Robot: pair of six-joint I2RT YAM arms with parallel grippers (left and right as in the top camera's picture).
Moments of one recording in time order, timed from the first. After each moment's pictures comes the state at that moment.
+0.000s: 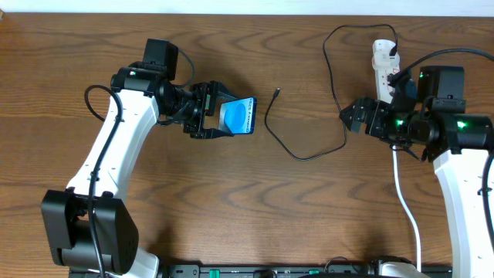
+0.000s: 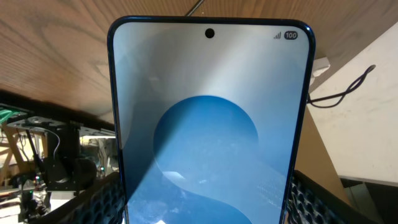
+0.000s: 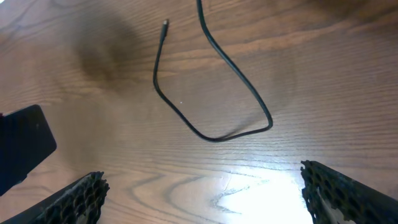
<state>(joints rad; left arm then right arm) -0.15 1.70 1.42 -1.02 0.88 -1.58 -0.04 1.33 1.28 -1.02 -0.41 0.29</state>
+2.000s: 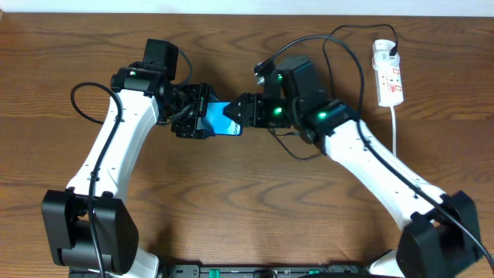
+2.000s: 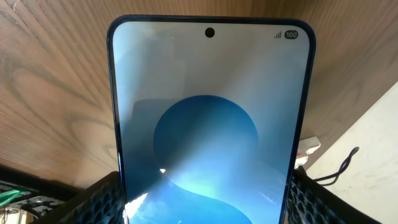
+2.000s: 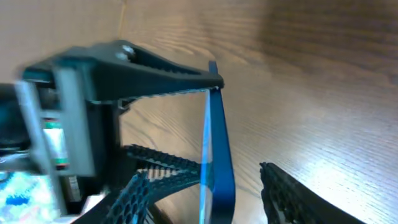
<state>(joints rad) -0.15 1.70 1.42 -1.02 0.54 -1.58 0.56 1.68 1.28 -0.32 -0.59 0.68</state>
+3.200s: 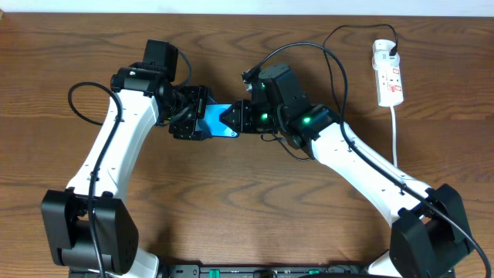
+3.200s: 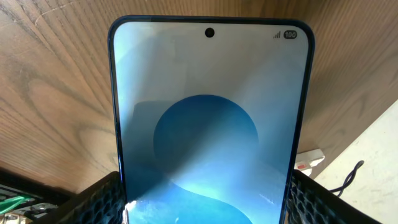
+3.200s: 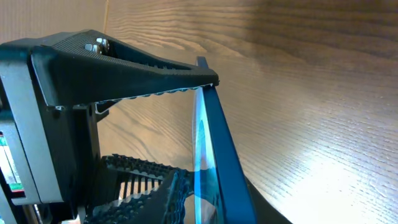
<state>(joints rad) -0.15 1.70 1.42 -1.05 0.50 -1.58 0.62 1.71 1.28 -0.30 -0.51 0.73</state>
